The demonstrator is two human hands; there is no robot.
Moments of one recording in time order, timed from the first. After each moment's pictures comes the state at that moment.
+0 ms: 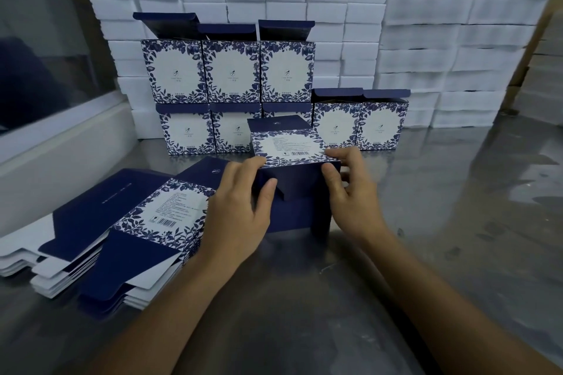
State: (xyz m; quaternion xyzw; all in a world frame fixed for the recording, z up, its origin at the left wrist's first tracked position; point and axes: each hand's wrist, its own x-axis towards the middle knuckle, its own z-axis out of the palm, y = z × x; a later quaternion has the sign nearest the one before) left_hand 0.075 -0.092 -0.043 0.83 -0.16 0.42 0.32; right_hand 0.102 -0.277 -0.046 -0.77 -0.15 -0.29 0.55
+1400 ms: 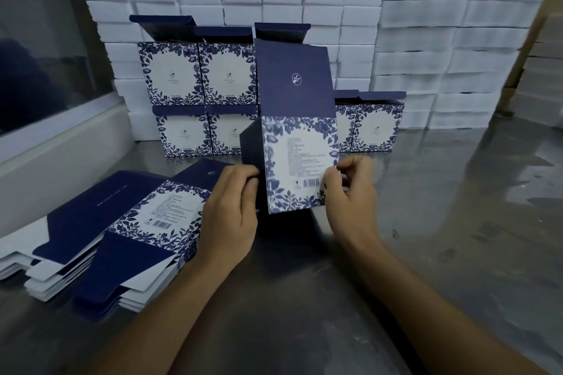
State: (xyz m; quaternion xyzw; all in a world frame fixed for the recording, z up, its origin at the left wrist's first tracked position) left_hand 0.085 -0.088 -0.054 0.80 -0.21 0.43 0.38; right_hand 0.099 -0.269 -0.051 -0.72 -0.05 -0.31 0.62
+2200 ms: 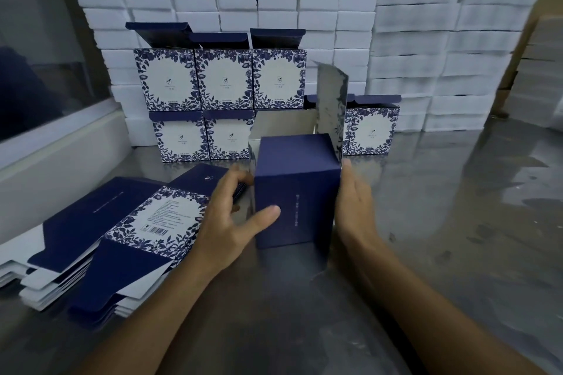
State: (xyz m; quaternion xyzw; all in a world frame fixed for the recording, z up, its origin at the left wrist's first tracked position) left_hand 0.077 -0.080 -0.045 0.77 -0.24 0.18 0.56; right_hand 0.100 -0.272 -0.045 -0.71 0.04 -0.22 0.66
